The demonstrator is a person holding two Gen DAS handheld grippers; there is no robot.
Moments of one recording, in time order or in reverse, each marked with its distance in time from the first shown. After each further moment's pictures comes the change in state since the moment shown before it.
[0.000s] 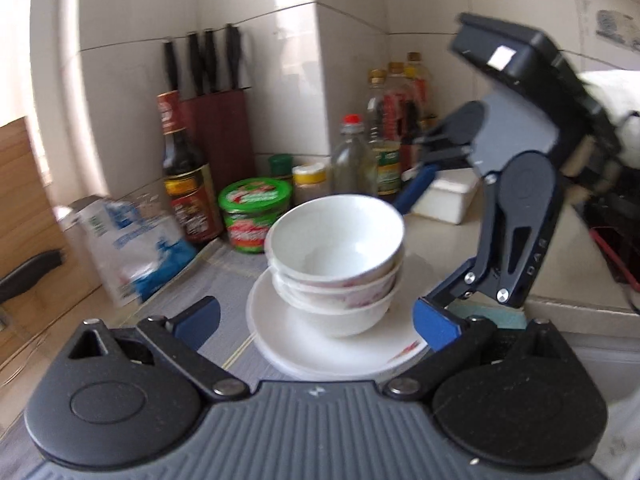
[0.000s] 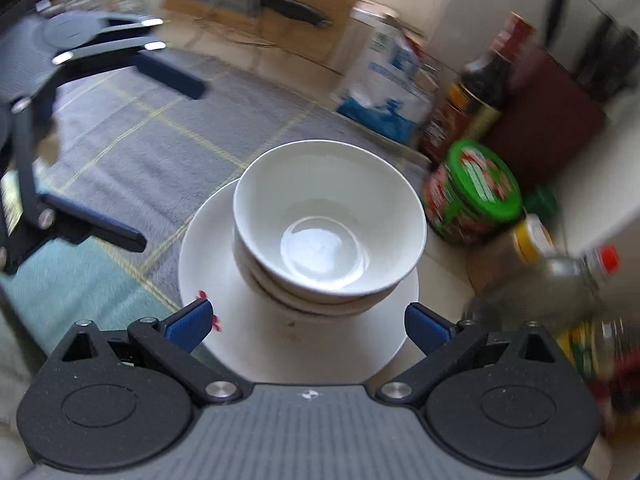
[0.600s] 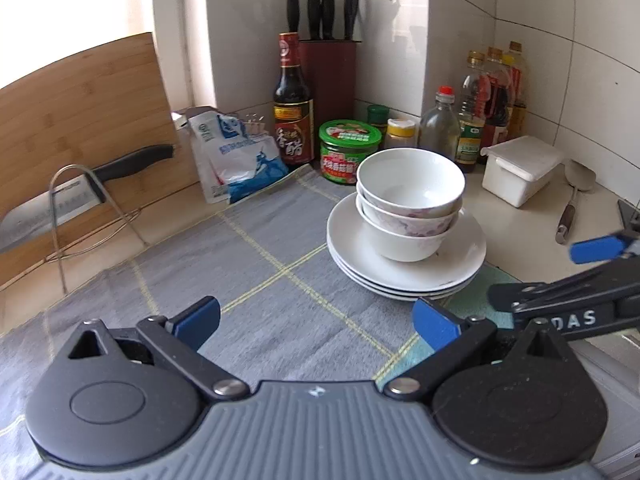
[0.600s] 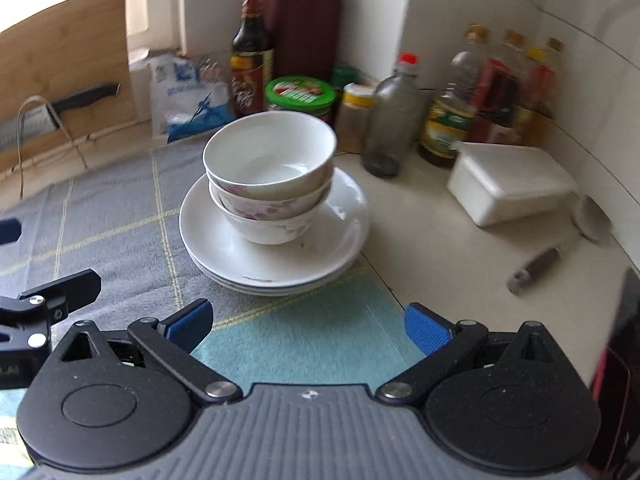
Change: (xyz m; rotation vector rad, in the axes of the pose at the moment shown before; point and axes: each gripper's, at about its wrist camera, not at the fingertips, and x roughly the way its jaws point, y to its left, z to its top) left arm -0.063 0.008 -0.020 -0.248 0.179 0.210; right arm -0.051 0.101 -0.037 0.810 -0.052 -0.415
